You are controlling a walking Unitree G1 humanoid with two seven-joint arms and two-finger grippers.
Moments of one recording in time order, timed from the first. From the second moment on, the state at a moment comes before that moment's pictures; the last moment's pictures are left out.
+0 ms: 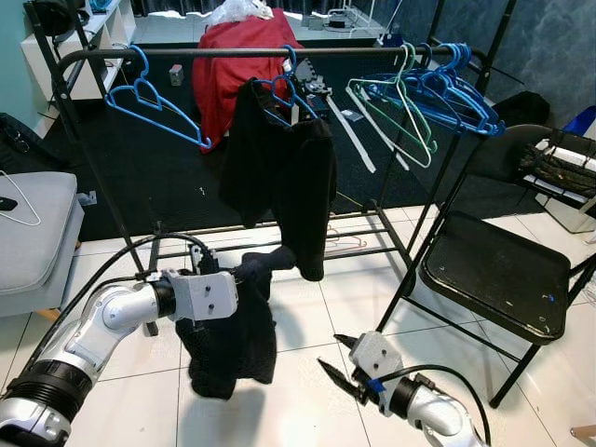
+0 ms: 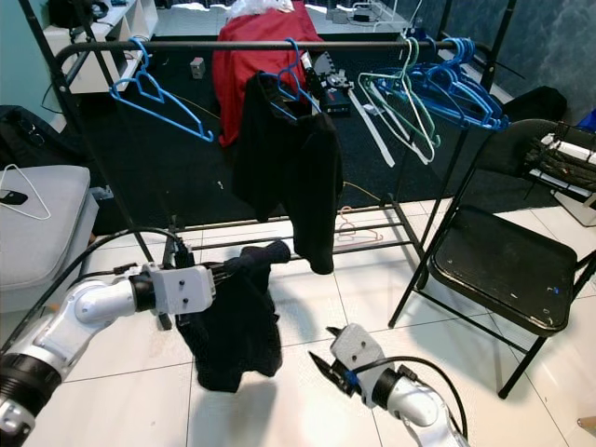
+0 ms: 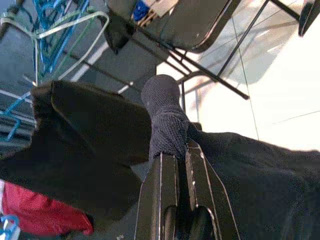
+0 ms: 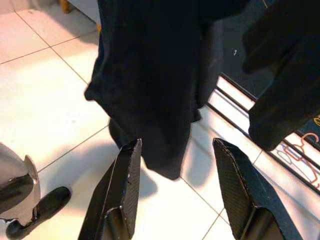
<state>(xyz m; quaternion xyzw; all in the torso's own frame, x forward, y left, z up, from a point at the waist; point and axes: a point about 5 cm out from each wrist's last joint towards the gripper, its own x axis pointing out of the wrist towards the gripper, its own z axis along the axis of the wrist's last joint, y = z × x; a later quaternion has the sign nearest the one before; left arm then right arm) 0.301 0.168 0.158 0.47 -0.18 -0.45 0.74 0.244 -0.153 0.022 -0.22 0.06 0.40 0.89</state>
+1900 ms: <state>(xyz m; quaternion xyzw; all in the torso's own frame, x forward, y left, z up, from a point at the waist) 0.297 0.139 0.183 0.45 -0.33 -0.48 0.67 0.299 -0.131 0.106 0.05 -0.07 0.30 0.95</state>
